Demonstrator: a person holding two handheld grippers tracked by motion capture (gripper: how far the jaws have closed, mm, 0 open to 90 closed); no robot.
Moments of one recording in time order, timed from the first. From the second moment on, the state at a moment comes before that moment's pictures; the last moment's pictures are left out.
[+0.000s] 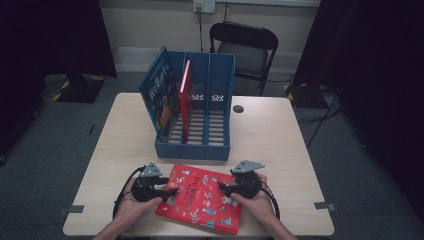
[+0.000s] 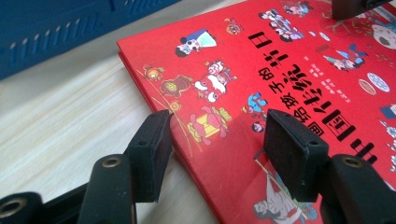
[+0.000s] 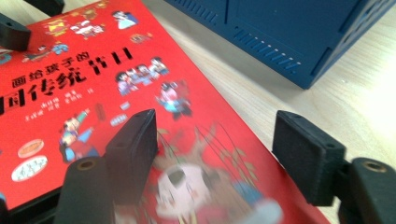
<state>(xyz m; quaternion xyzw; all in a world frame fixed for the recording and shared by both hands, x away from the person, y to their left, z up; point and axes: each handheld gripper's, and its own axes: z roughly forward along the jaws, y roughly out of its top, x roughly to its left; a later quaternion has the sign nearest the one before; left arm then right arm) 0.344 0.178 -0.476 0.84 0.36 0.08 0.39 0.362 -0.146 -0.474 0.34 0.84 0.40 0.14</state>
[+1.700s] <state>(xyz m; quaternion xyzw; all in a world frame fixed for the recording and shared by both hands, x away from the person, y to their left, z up) 0.331 0.165 -0.475 0.86 0.33 0.03 0.39 0.348 -0.159 -0.472 0.35 0.85 0.39 0.11</state>
